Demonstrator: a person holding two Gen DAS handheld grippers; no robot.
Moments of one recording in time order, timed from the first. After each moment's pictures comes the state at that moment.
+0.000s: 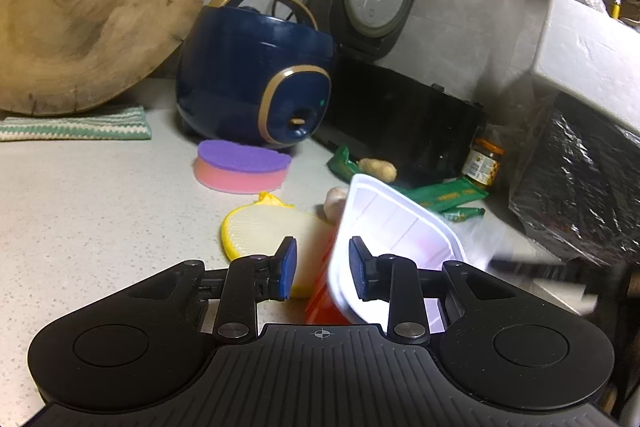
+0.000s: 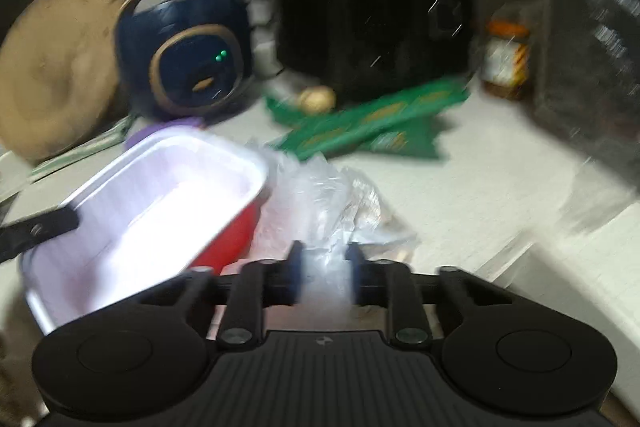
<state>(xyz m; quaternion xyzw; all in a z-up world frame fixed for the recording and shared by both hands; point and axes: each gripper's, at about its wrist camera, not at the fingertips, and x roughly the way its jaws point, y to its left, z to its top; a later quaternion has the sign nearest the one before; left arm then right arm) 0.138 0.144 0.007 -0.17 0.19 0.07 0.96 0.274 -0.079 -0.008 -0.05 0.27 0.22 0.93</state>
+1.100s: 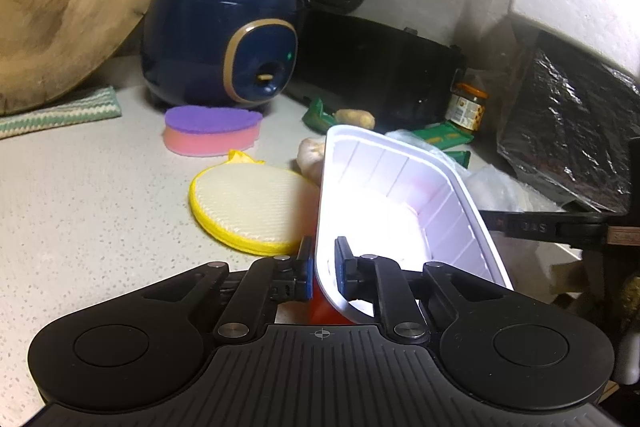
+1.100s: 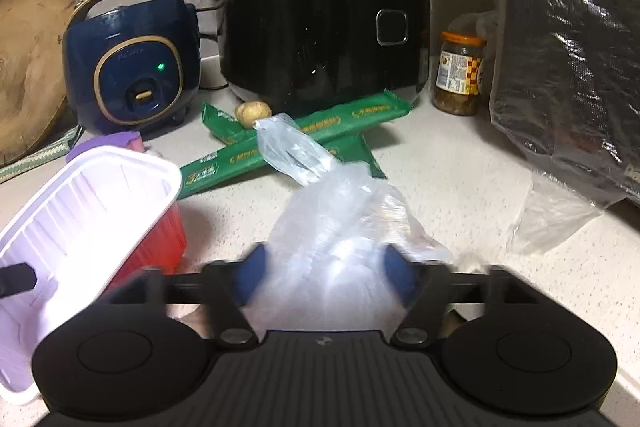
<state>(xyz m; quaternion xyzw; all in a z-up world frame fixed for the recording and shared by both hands) 0.149 0.127 -0.003 -0.13 0.25 0.04 0.96 0.291 -0.087 -0.026 -0.08 0.28 0.20 0.94</state>
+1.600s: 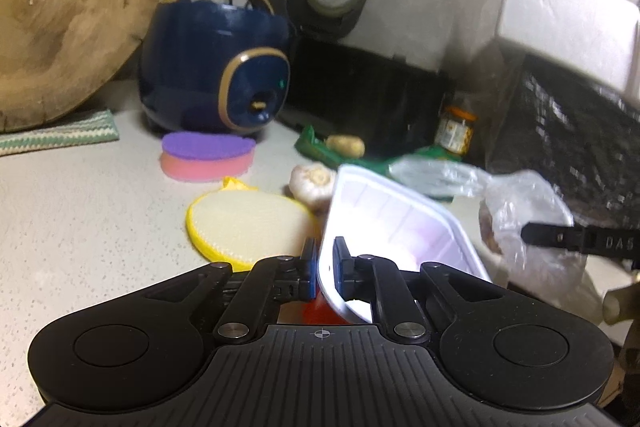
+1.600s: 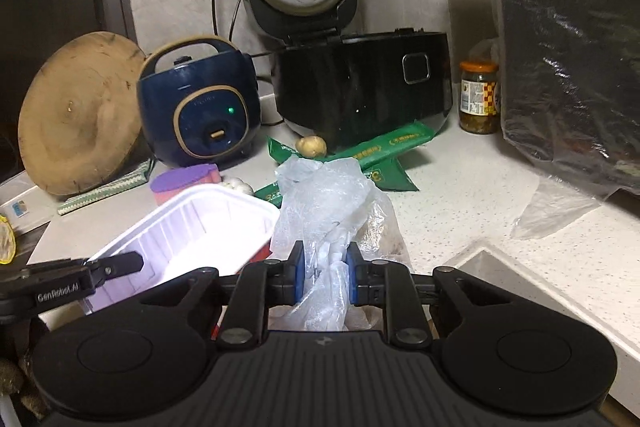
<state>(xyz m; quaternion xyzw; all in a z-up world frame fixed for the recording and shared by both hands) 0.137 0.129 0.006 -0.14 0.20 0.03 0.97 0.227 -0.121 0.009 -0.01 0.24 0.26 0.93</state>
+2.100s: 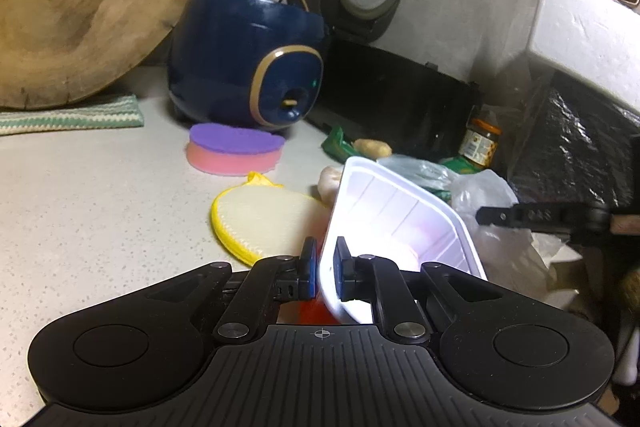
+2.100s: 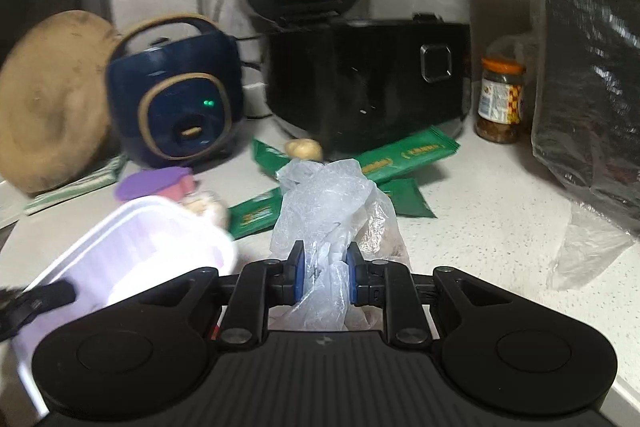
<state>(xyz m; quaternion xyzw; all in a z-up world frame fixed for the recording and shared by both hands) 0.141 0.140 0.002 -0.16 0.22 0.07 0.96 0.309 -0.077 -0.006 -0.04 0.27 0.24 0.93</state>
